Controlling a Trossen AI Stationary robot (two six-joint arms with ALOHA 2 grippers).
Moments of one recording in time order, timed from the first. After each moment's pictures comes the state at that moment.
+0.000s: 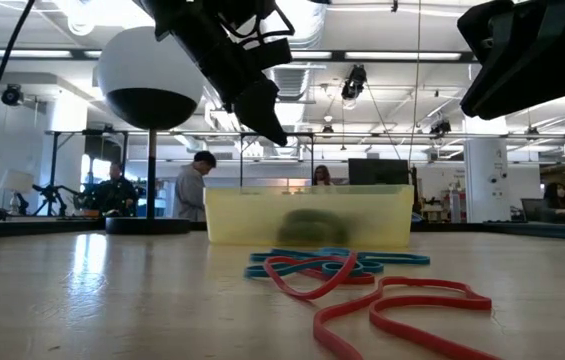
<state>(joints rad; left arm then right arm) 0.07 1.63 1.16 -0.27 -0.44 0.14 0.72 1.52 0.86 -0.32 0.67 0.26</state>
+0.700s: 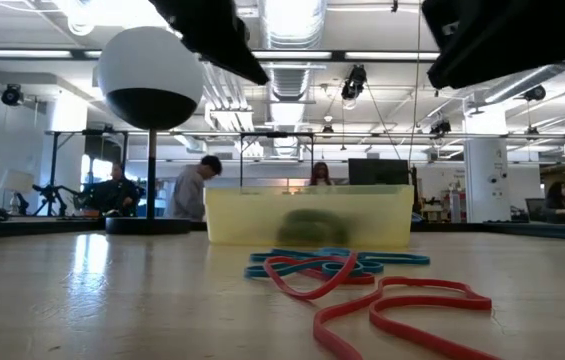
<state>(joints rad) -0.14 1.45 1.15 -0.40 -0.24 0.11 0.64 1.52 0.86 -0.12 0.52 0.05</state>
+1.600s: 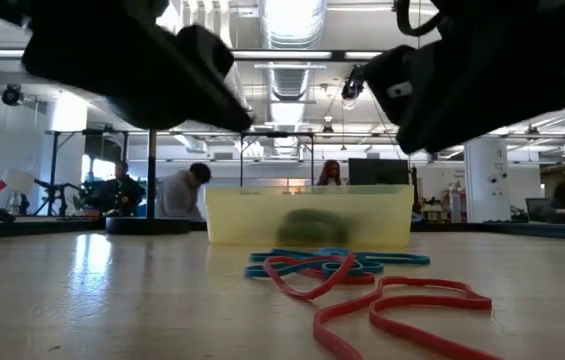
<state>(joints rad) -0.56 1.74 0.94 0.20 -0.31 -0.11 0.50 1.69 0.87 0.07 0.10 -0.03</state>
